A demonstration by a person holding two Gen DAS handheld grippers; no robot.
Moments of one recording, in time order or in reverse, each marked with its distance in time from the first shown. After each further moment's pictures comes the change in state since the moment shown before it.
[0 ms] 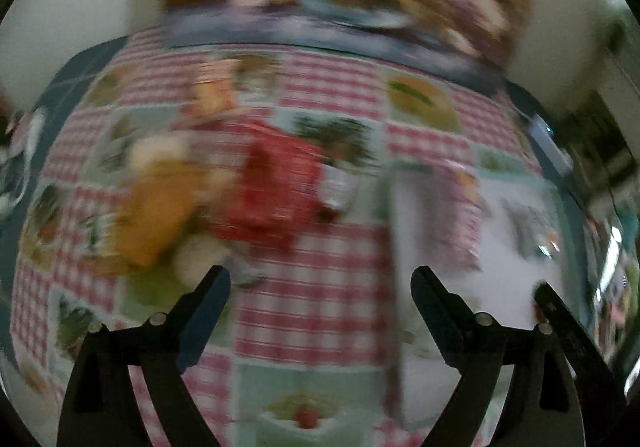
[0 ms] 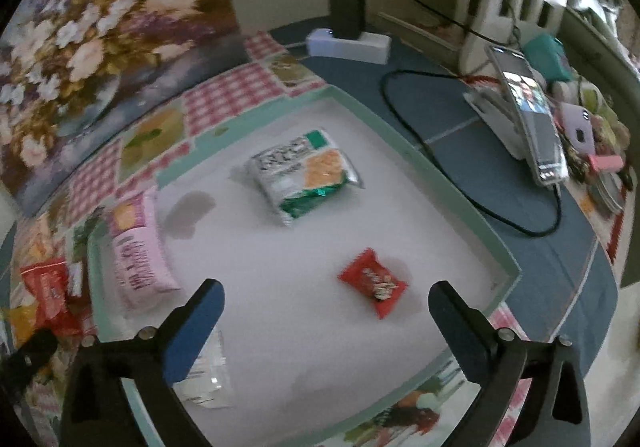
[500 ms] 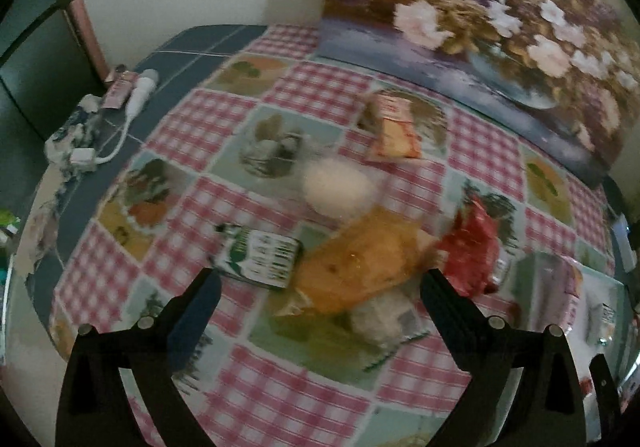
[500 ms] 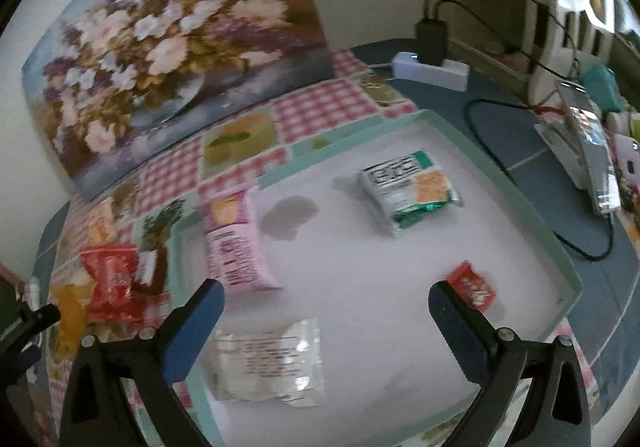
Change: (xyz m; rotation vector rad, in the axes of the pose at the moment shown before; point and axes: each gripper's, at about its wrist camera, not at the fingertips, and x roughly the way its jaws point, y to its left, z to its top) left arm -0.008 0.105 0.013 -0.239 -0.087 0.239; right arm -0.015 0.048 -0.010 -0.093 -0.065 0.197
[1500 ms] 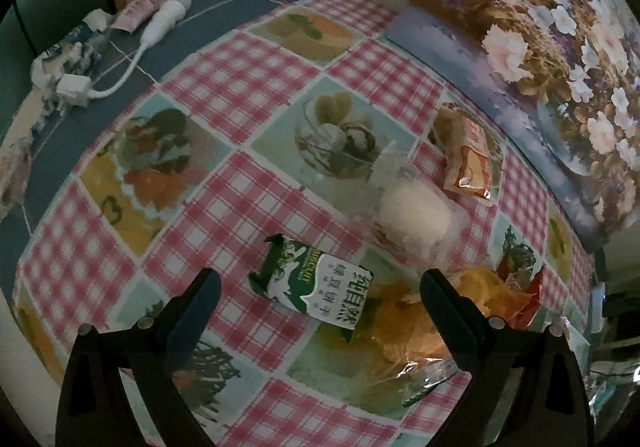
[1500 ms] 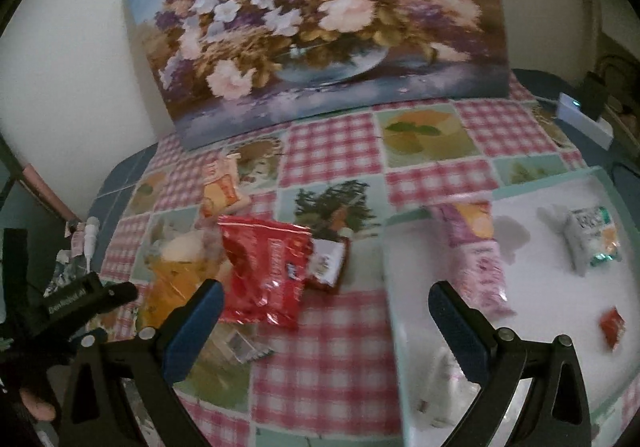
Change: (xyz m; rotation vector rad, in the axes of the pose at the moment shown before) left arm 0.052 0.079 0.027 -0.228 0.140 -0.144; right arm 0.022 0.154 -0.001 -0.232 0.028 0.228
